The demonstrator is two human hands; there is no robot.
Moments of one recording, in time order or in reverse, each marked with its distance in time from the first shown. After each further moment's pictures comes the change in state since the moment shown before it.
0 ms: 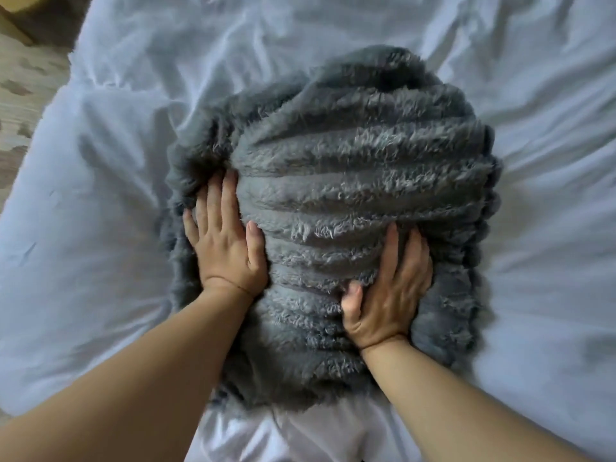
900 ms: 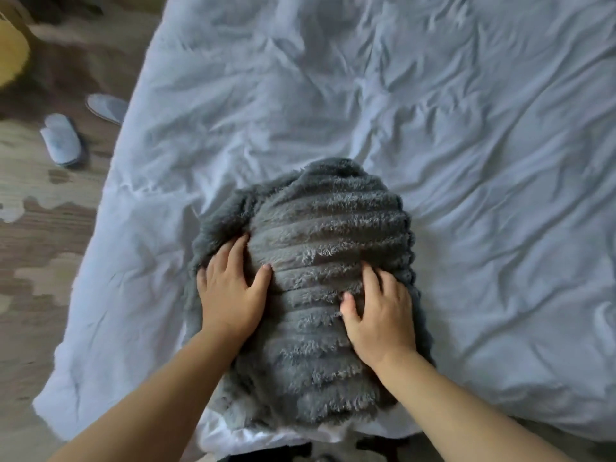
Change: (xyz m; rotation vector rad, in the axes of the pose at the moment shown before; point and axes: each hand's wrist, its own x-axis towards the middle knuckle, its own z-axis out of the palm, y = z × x) left_hand 0.020 0.035 -0.105 -0.102 -0.376 -0.043; right_hand 0.031 -0.055 -0.115 -0.285 -0.413 0.182
